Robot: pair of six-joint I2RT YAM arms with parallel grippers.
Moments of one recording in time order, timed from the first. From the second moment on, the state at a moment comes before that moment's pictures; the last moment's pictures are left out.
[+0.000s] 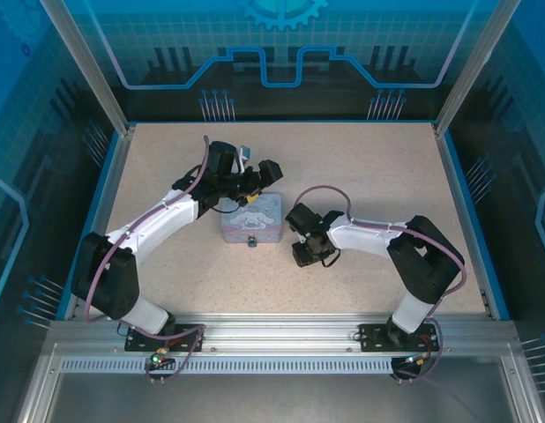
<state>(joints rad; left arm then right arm) -0.42 1.53 1.15 -0.25 0.44 -0.95 0.77 1.71 0.96 -0.62 0.03 0.38</state>
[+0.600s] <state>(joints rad) -0.42 1.53 1.15 -0.24 0.44 -0.96 0.76 1.69 0.95 -0.63 0.03 0.40</state>
